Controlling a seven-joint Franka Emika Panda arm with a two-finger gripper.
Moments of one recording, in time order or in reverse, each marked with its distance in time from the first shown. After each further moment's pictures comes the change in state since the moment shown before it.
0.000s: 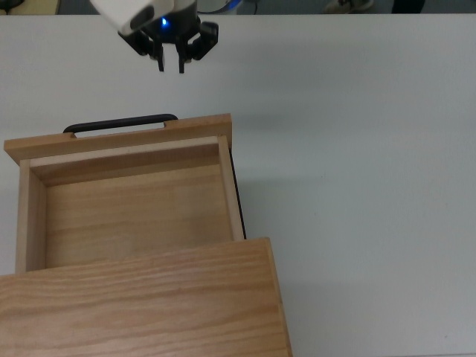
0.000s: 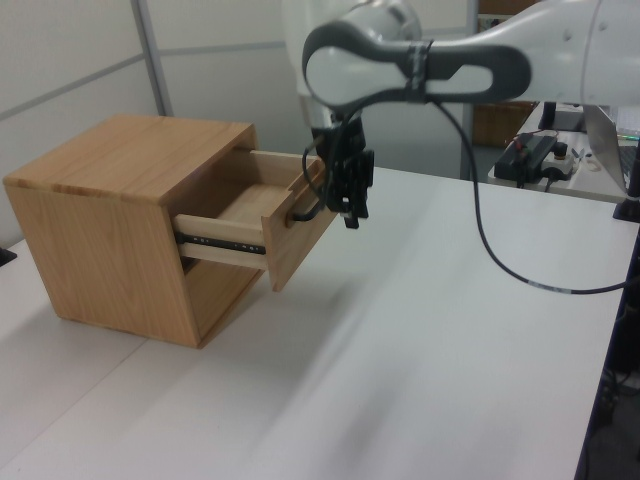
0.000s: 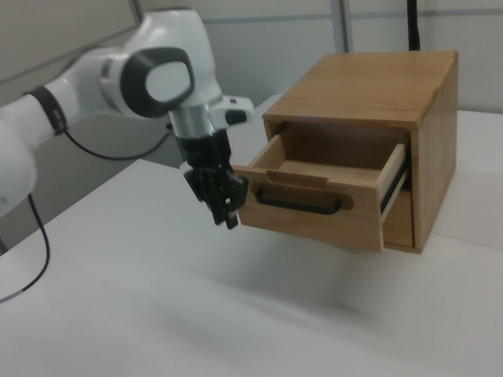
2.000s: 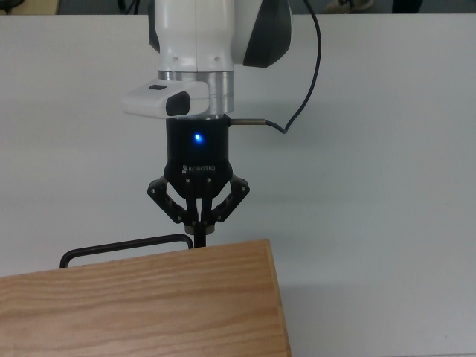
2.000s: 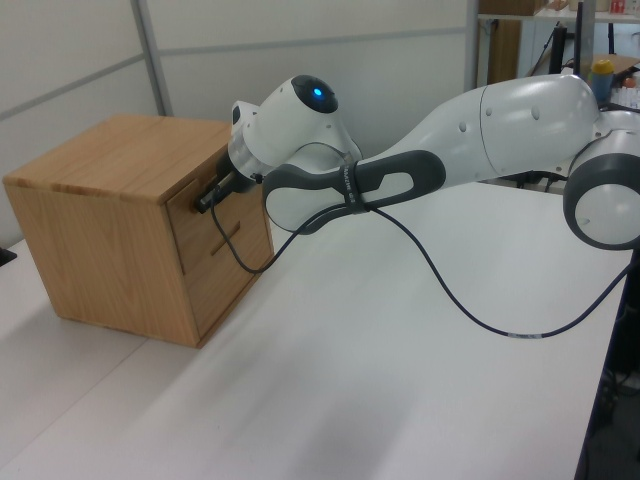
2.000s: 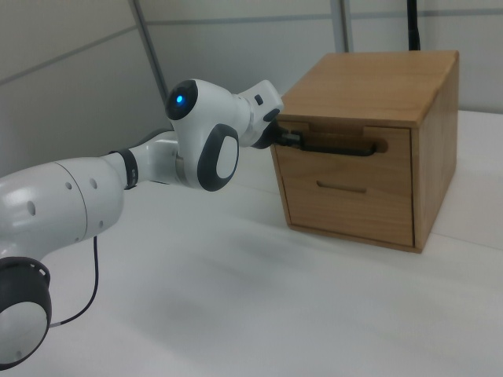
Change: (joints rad) arm 0.028 0.267 0.012 -0.043 0.000 1.290 0.005
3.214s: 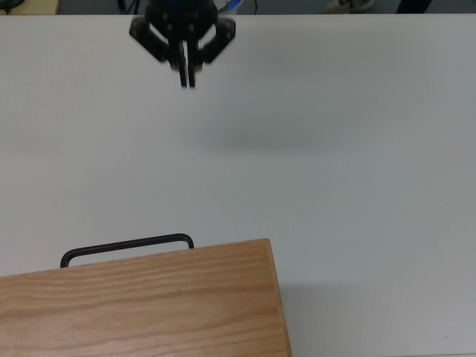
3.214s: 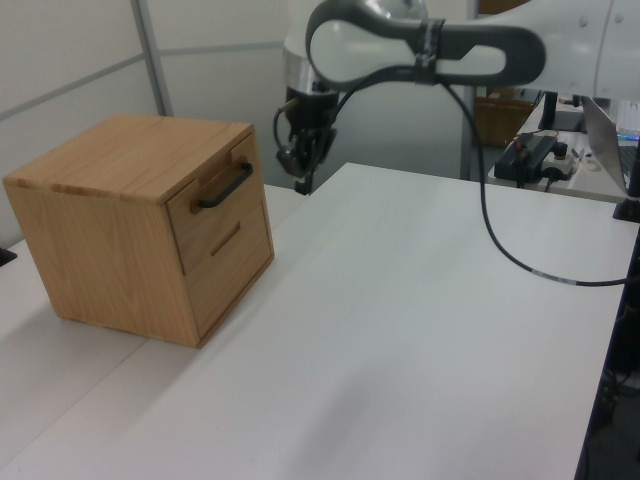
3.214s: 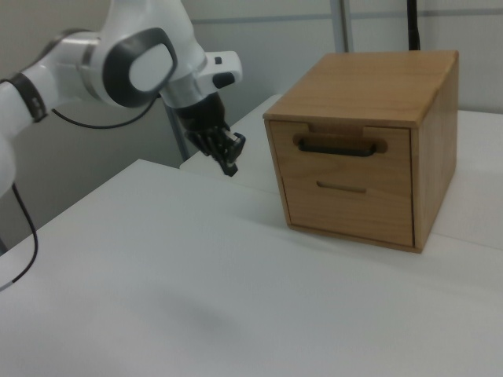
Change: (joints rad) arm -0.012 -0.326 -0.015 0.057 0.085 -1.035 0.019
